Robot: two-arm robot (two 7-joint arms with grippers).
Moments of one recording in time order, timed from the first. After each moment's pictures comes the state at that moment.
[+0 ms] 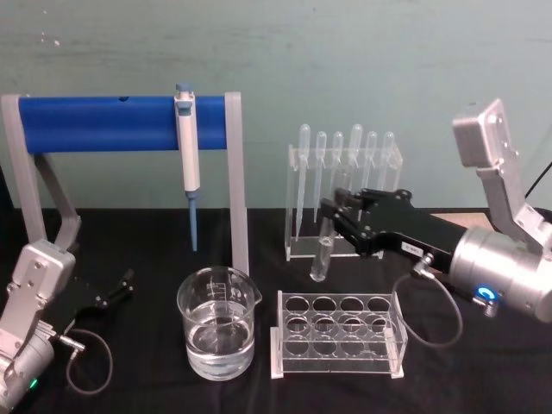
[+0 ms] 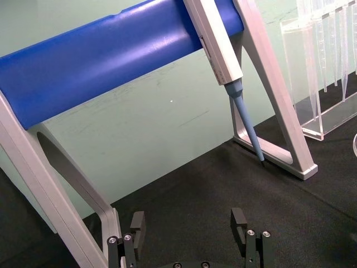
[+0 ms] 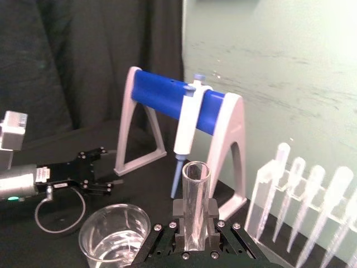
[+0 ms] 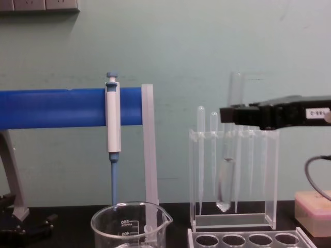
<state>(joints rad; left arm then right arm) -0.20 0.60 0.45 -1.41 -0.25 -0.12 0.03 0.41 0.62 -0.47 -1.72 0.60 0.26 0.39</state>
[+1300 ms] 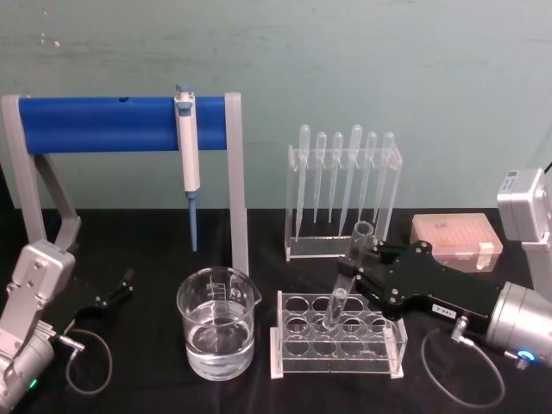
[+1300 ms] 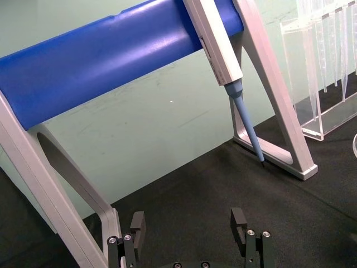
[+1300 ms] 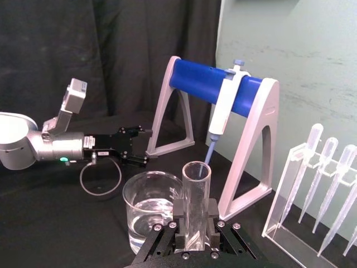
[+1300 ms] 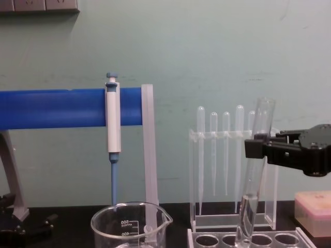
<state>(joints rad) -0.20 0.60 0.45 -1.41 -0.25 -0.12 0.03 0.22 0.71 -0.39 -1.77 0.58 0.09 0.55</state>
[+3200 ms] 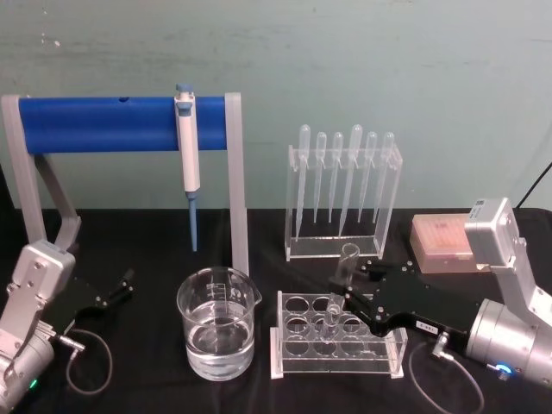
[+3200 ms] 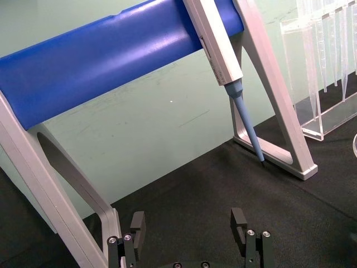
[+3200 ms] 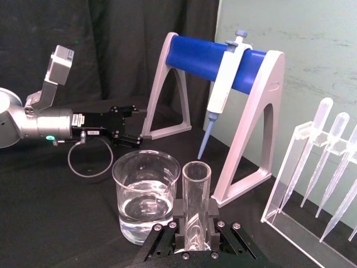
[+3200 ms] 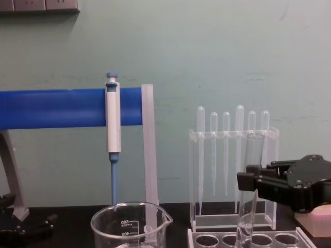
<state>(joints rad) -0.20 0.60 0.45 -1.41 -0.25 -0.12 0.03 0.24 0.65 -0.43 -1.67 0.49 0.04 0.57</state>
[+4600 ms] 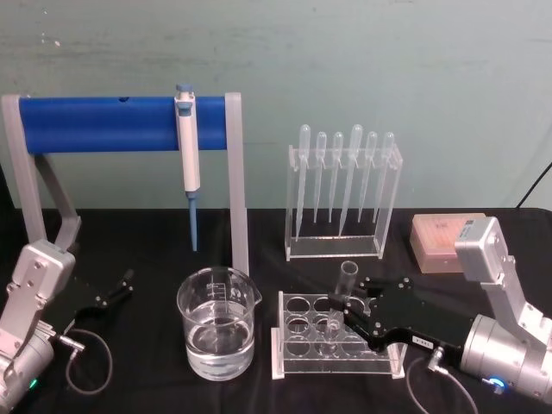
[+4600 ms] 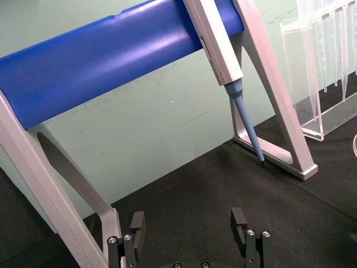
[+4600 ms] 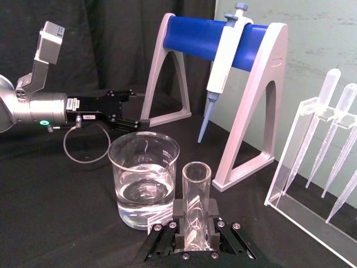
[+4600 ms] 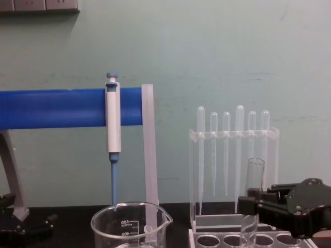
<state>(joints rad) -0.20 0.60 0.45 -1.41 -0.25 -0.12 0.03 0.23 0.62 -0.43 -1.60 0.46 0.02 0.58</state>
